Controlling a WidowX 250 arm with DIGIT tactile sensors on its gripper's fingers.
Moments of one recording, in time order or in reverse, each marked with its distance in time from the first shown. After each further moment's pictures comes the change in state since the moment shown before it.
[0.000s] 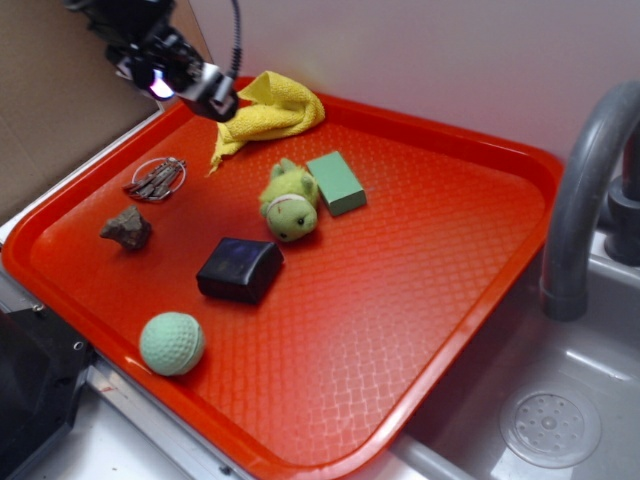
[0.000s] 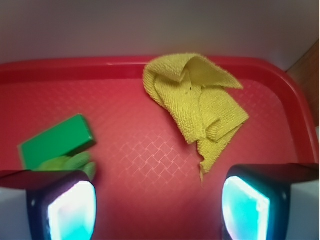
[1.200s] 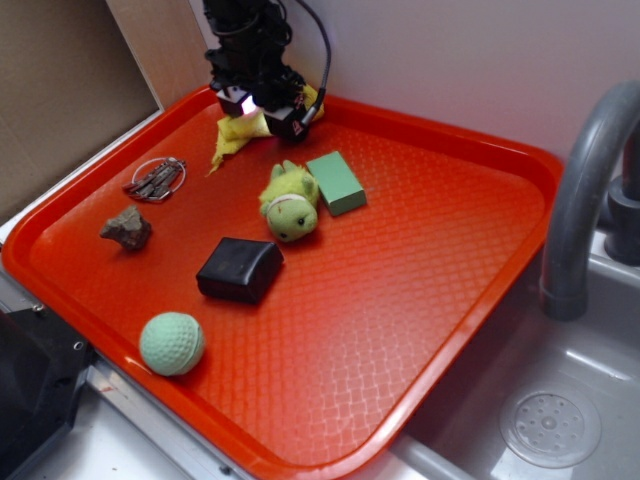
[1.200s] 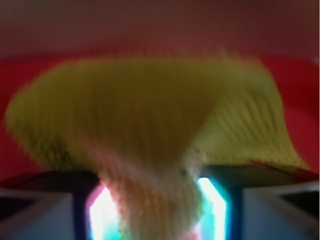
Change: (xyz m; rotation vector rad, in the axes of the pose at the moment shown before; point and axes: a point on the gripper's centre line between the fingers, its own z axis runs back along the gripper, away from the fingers) arm 0.055 0.038 -0.099 0.145 0.248 0.045
